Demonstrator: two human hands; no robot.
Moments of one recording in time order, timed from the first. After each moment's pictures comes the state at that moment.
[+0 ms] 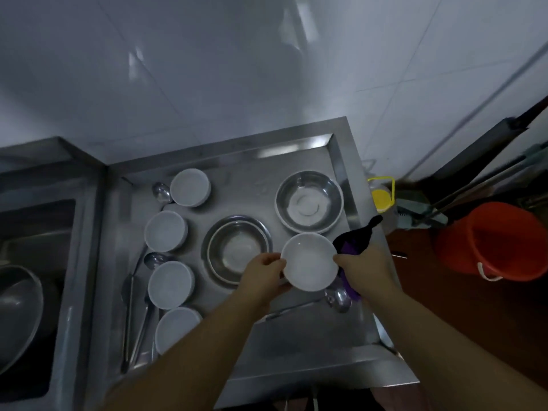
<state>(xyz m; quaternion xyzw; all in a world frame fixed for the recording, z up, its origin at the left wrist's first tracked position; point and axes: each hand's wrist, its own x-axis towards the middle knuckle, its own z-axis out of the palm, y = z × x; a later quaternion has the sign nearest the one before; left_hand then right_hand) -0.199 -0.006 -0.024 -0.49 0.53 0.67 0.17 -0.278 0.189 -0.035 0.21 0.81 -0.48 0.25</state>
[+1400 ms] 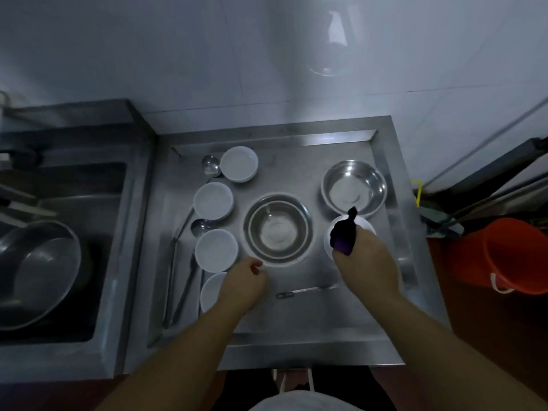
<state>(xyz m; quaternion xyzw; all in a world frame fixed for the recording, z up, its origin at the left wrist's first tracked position) -0.062 -0.125 -0.033 -0.41 0.80 0.40 0.18 -0.186 0.091 0.025 -0.05 0.95 -0.28 0.14</state>
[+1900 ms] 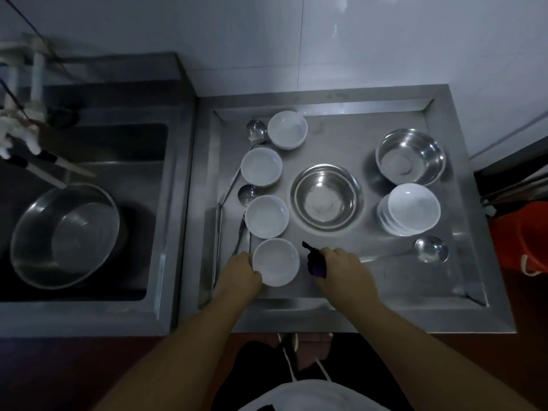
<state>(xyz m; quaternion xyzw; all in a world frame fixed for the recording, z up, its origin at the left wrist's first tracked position) 0.054 -0.231 -0.069 -0.37 0.84 0.30 0.25 -0.045 -0.017 -0.033 -0.23 0.94 -0.11 0.24</state>
